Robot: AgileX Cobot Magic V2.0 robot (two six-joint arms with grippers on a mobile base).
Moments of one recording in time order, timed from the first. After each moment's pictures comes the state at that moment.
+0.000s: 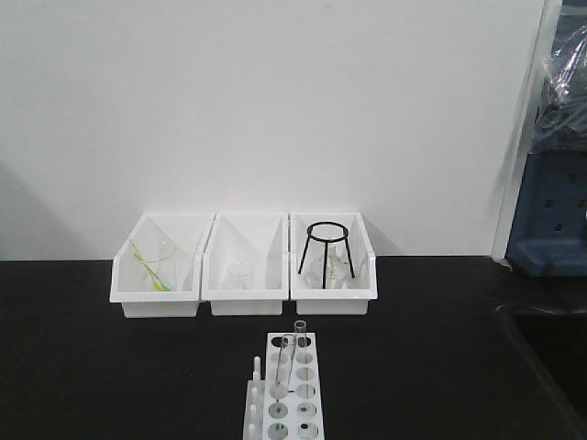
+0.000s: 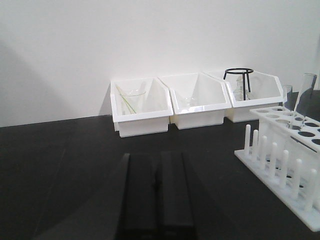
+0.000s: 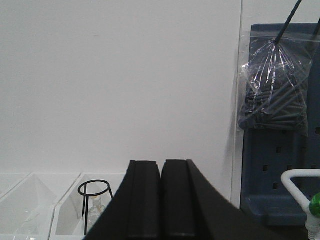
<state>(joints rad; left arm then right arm) -0.11 -0.02 0.03 0.00 0.05 0.03 0.02 0.82 -0.71 -0.18 -0.14 0.16</state>
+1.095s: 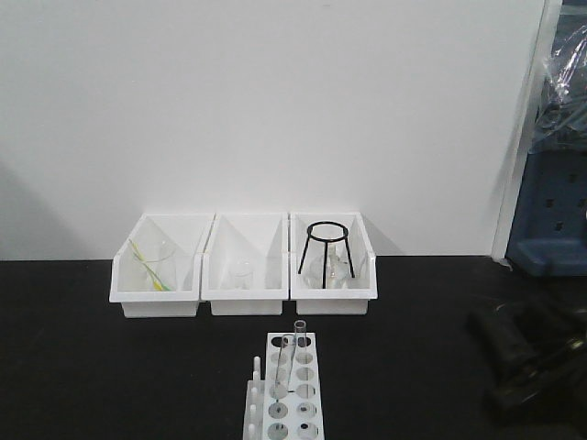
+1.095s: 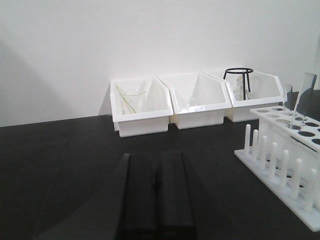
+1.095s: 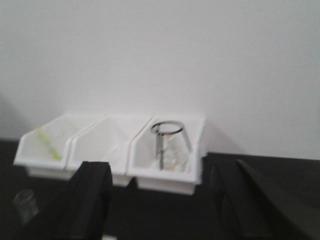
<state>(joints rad) -0.11 -0.02 0.03 0.00 0.05 0.03 0.17 1.11 -0.46 -0.41 -0.57 0.36</state>
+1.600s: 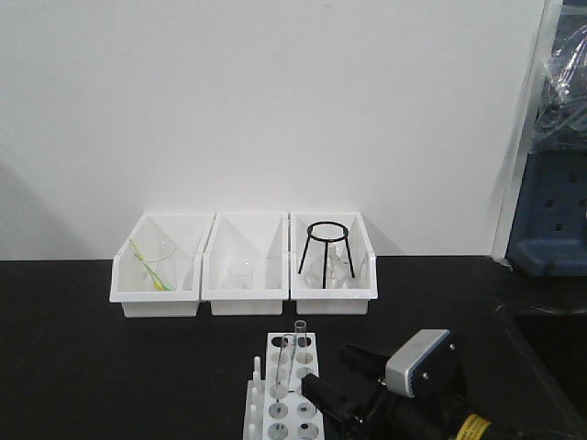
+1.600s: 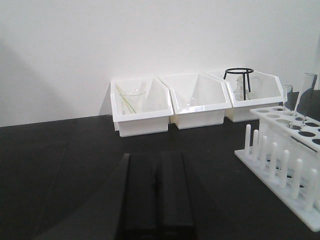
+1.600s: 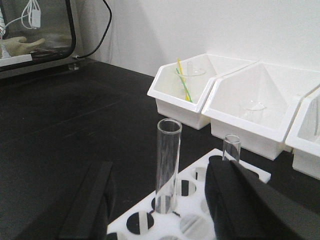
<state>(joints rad) -0.11 -0.02 0.03 0.00 0.05 0.03 0.36 1.69 -0.65 -0.57 -0.93 0.34</state>
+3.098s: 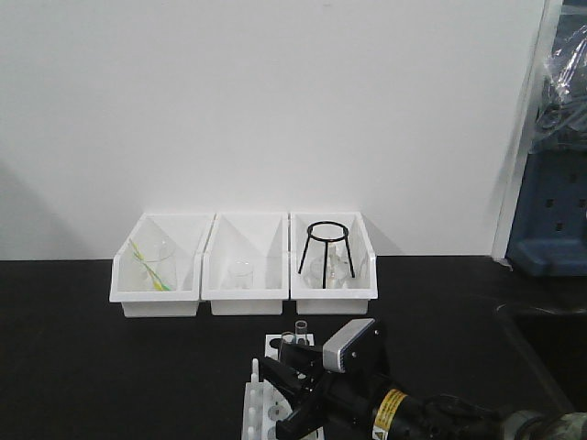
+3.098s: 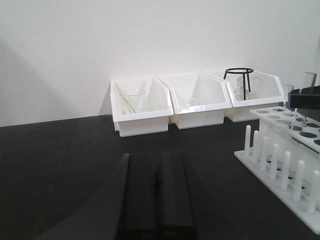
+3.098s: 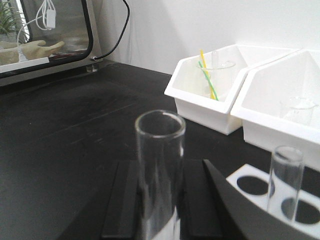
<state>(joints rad) -0.11 -0.02 0.03 0.00 0.05 0.03 0.40 2.00 -0.95 -0.61 -1.00 0.40</state>
